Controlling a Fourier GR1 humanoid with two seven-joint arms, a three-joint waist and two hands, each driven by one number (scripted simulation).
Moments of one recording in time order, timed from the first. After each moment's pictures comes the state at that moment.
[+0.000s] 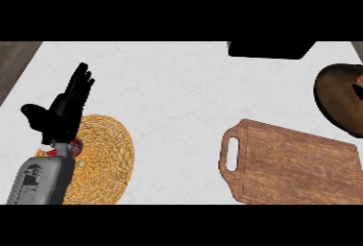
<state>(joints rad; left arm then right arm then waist) -0.28 0.16 0.08 -1.45 0.00 0.04 0.07 -0.68 -0.59 -0.62 -0.59 0.91 -0.33 -0.23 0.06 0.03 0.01</state>
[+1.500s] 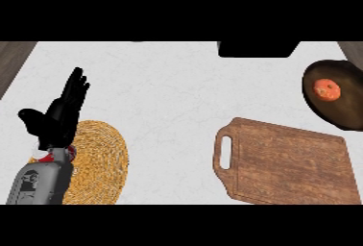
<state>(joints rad) -0.24 0.16 0.09 -1.48 -0.02 0.06 0.08 -0.61 -0.77 -0.96 -0.20 0.49 0.24 -0.70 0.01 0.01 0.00</state>
